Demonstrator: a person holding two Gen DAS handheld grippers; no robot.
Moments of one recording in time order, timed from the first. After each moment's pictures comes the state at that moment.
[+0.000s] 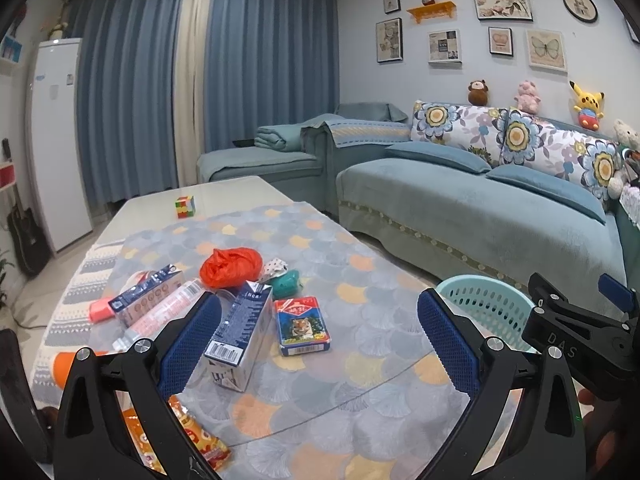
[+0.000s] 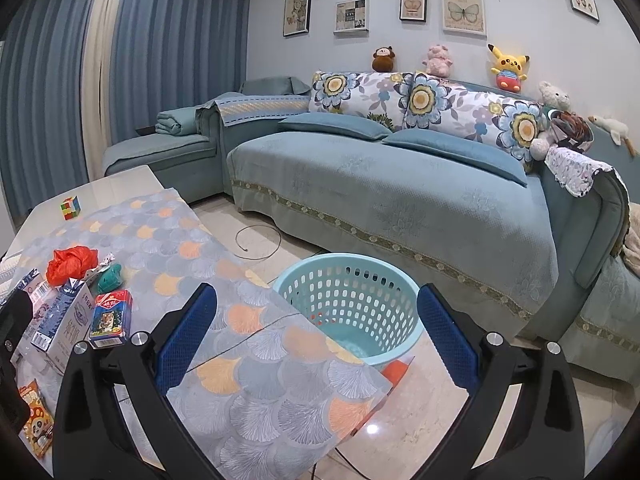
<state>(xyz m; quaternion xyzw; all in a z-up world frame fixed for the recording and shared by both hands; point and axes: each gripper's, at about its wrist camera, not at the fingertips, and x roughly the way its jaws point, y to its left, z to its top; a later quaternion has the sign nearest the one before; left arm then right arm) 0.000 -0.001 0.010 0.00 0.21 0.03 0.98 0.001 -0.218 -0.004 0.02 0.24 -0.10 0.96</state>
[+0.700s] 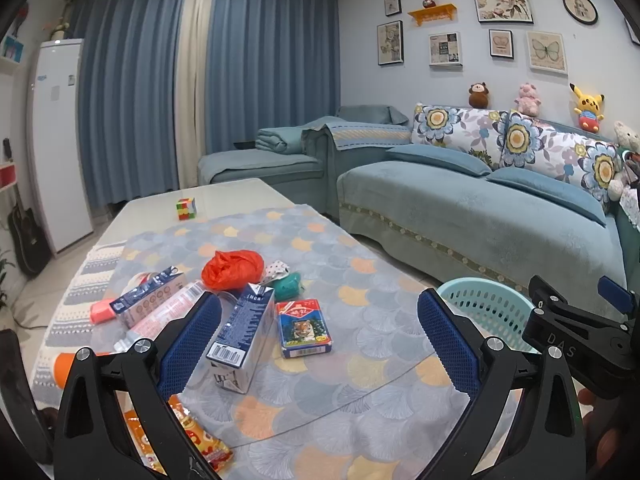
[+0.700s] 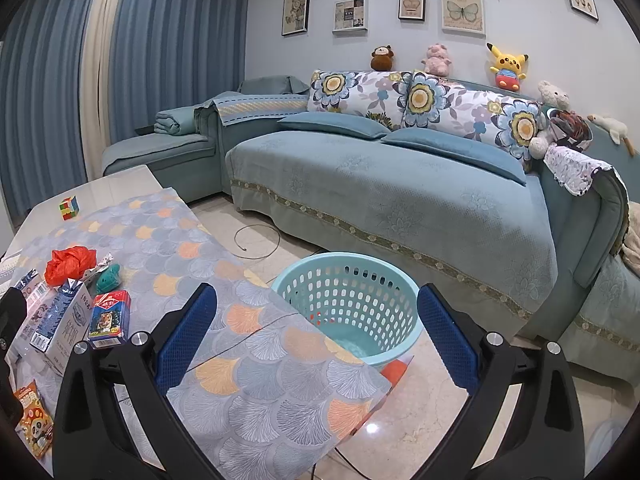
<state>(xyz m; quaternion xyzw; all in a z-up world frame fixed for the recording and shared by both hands) -0.015 -0.010 0.010 0.00 0.20 0.03 0.98 -0.001 -0.219 -0.004 0.02 0.24 -0.11 0.96</state>
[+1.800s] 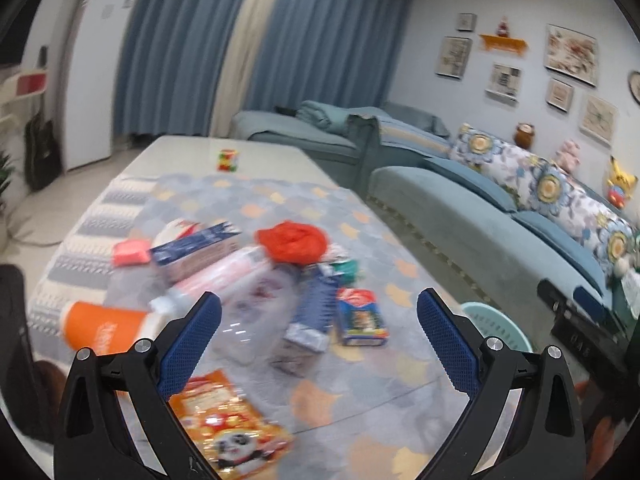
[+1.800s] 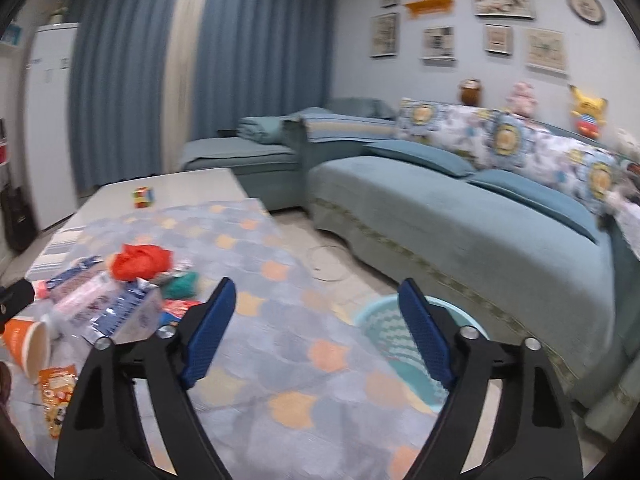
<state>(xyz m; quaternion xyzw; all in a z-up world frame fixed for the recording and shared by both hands) -0.027 0.103 0.003 -0.14 0.23 0.08 0.96 0.033 -0.162 0.017 -0.03 0.21 0.07 0.98</state>
